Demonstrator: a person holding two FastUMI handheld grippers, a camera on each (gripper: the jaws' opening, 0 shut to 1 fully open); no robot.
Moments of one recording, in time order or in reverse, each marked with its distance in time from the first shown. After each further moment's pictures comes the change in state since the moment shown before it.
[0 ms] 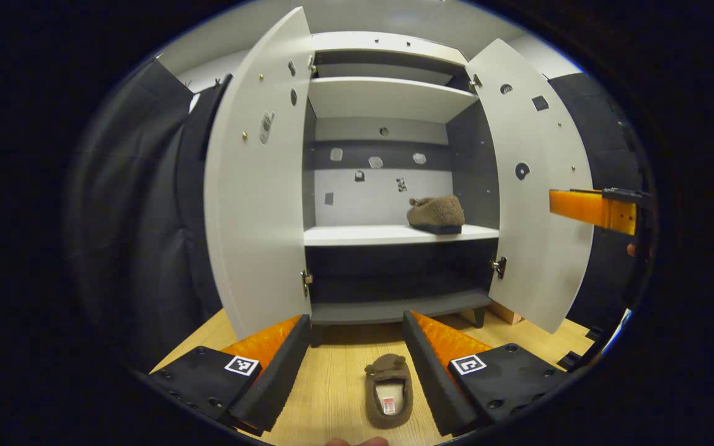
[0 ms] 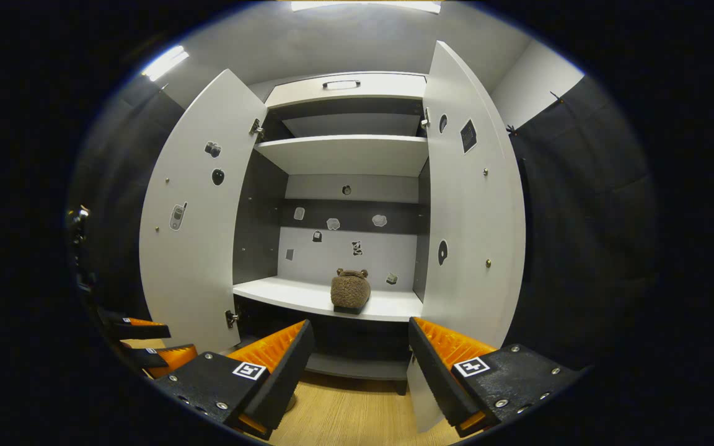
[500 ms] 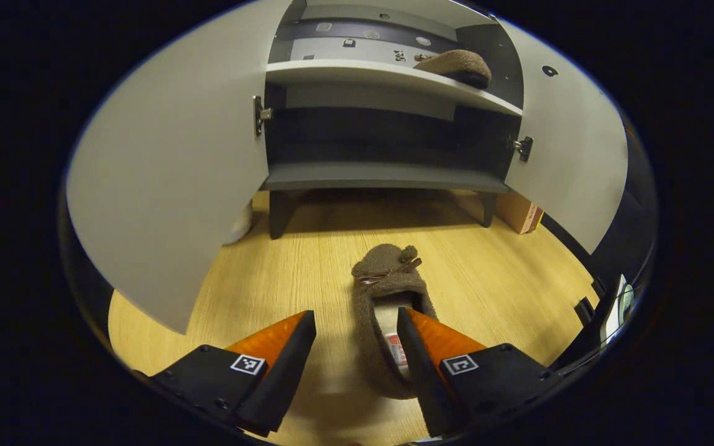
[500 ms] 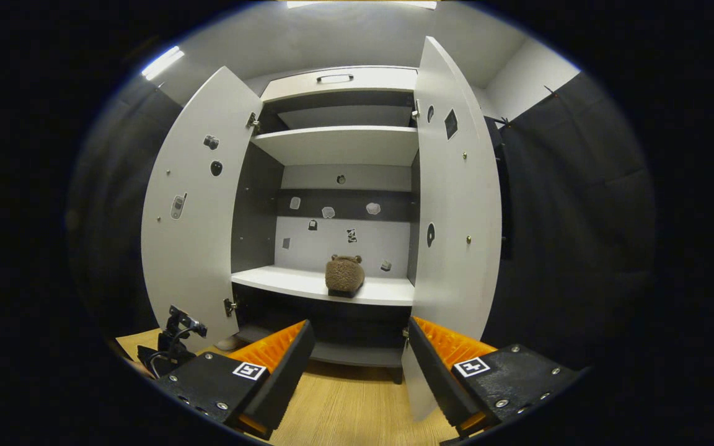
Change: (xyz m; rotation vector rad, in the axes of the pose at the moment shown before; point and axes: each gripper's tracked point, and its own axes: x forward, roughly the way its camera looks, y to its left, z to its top) left arm 0.070 -0.001 -0.189 -0.061 0.494 -0.126; right arm -0.020 -0.017 -0.023 -0.006 0.057 -0.040
